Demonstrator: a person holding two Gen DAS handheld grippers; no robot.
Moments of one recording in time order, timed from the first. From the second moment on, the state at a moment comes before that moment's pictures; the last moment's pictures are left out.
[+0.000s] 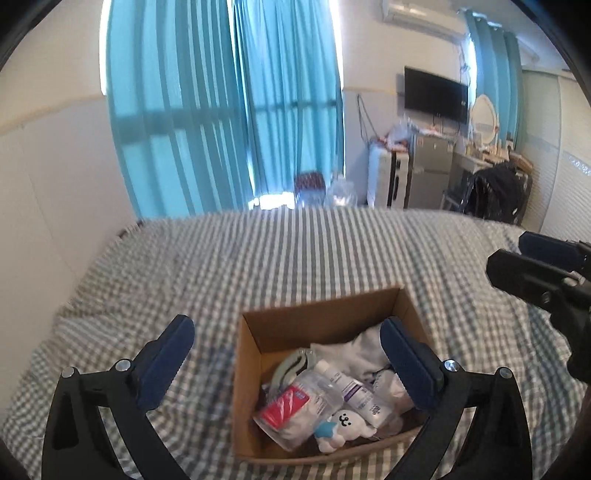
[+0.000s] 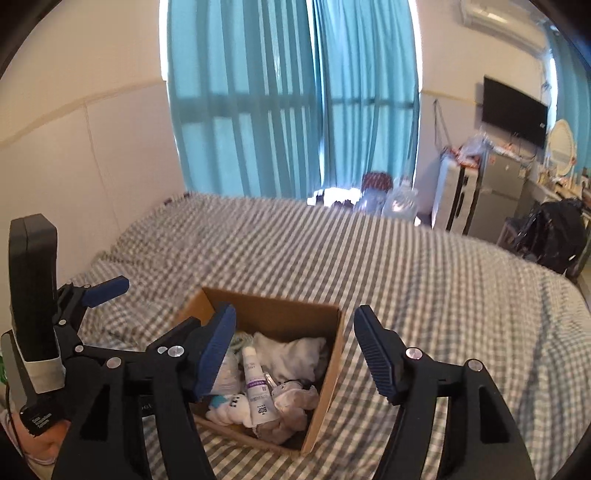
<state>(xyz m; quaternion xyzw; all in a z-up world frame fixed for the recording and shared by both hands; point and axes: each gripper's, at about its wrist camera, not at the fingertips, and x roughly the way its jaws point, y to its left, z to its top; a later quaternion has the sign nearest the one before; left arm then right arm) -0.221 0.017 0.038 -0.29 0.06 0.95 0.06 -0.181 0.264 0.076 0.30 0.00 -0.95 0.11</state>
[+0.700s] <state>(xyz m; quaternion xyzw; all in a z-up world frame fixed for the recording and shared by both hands) -0.045 -0.011 0.107 -0.13 0.03 0.99 0.01 0.009 0.262 0.148 0.16 0.02 -0.99 0.04</state>
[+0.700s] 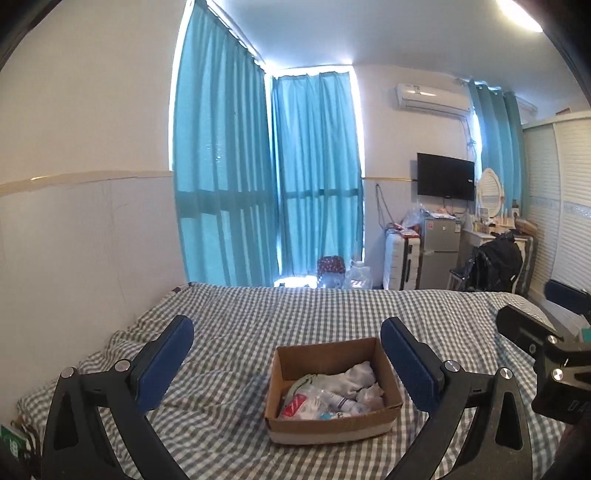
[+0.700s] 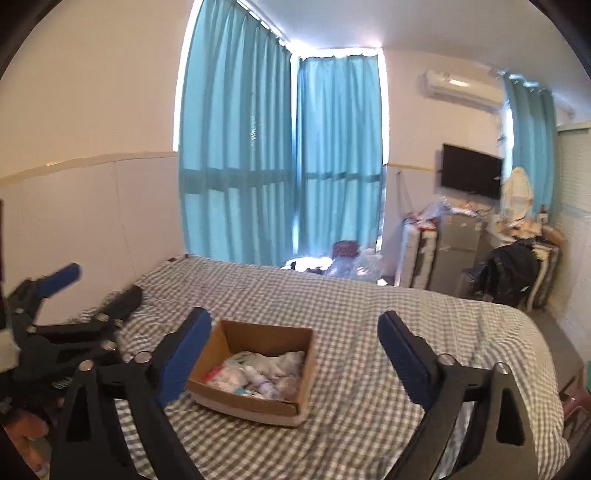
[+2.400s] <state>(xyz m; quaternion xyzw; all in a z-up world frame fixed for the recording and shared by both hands) -0.042 -0.017 0.011 -0.23 -0.01 0.97 0.03 -0.002 0.288 0.038 0.20 -0.03 -0.98 0.01</state>
